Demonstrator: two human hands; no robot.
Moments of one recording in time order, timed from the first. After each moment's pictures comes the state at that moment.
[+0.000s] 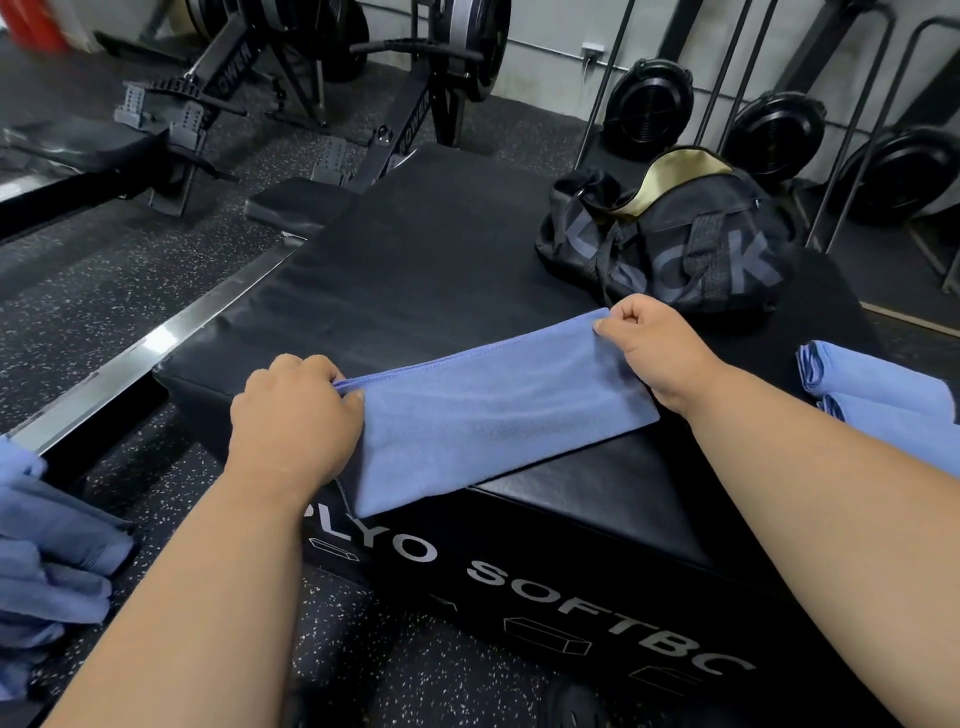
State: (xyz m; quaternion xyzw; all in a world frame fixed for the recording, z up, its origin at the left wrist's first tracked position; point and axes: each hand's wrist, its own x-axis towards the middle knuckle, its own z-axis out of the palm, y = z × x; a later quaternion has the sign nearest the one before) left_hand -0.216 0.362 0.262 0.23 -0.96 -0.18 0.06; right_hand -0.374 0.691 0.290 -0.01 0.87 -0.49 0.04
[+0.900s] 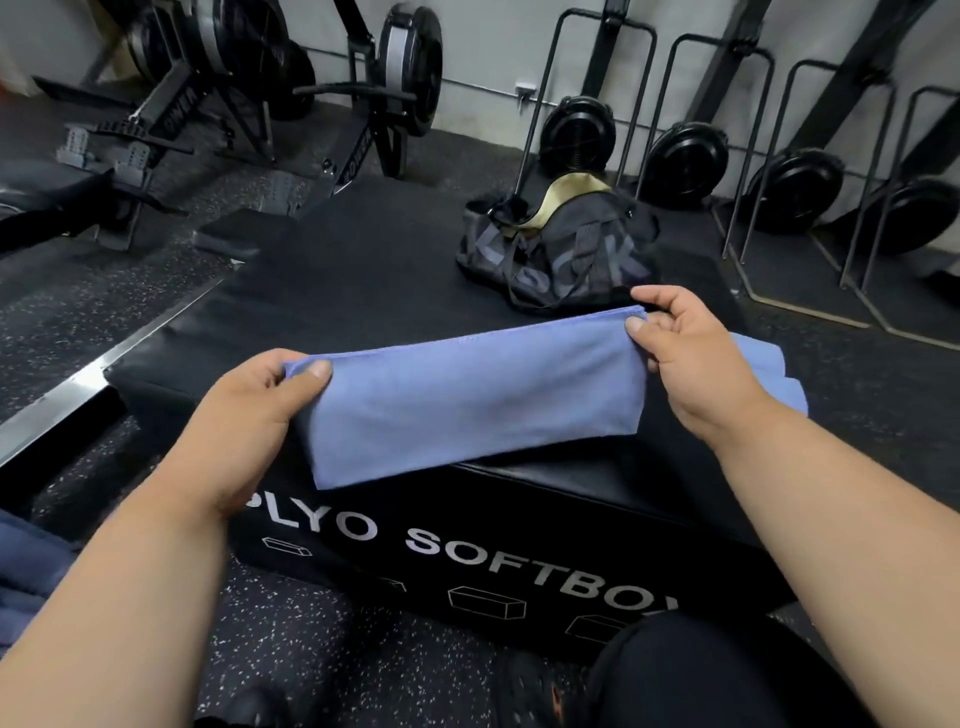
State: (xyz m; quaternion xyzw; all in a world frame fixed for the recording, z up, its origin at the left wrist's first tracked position) left_hand -0.155 0.411 0.303 0.09 -0.71 -0.70 0.07; right_hand -0.249 0.796 0.361 -0.03 0.79 -0.61 -0.06
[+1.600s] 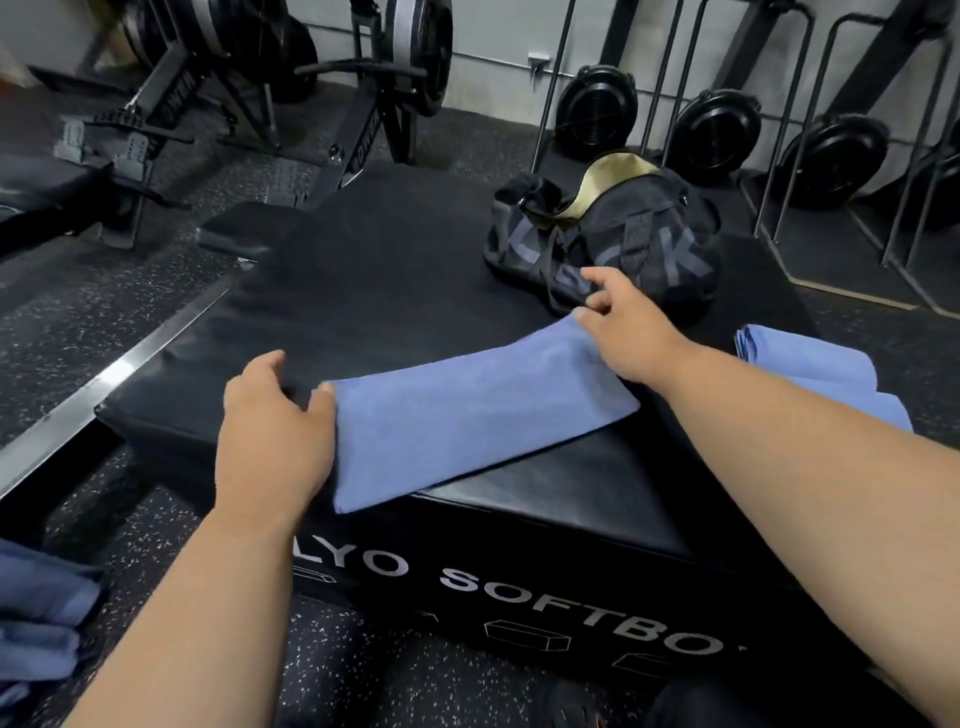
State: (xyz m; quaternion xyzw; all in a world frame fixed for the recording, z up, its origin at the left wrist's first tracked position) left_hand -0.220 0.398 0.270 0.26 -0.86 -0.41 0.15; right_hand -0.380 0.726 0.312 -0.06 0.93 -0.37 0.01
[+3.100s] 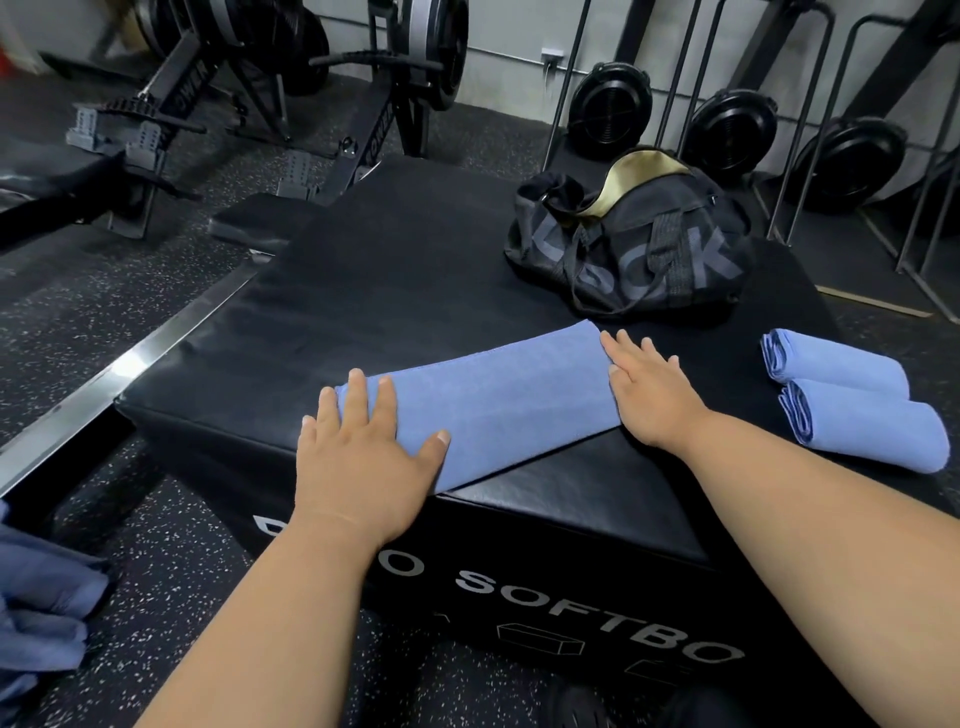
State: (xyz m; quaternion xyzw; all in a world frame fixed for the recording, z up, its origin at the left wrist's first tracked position) left_hand -0.215 0.433 0.250 0.13 -0.98 -0.14 -0.05; right_hand -0.358 0.744 0.244 -0.08 0.99 -0.12 0.06
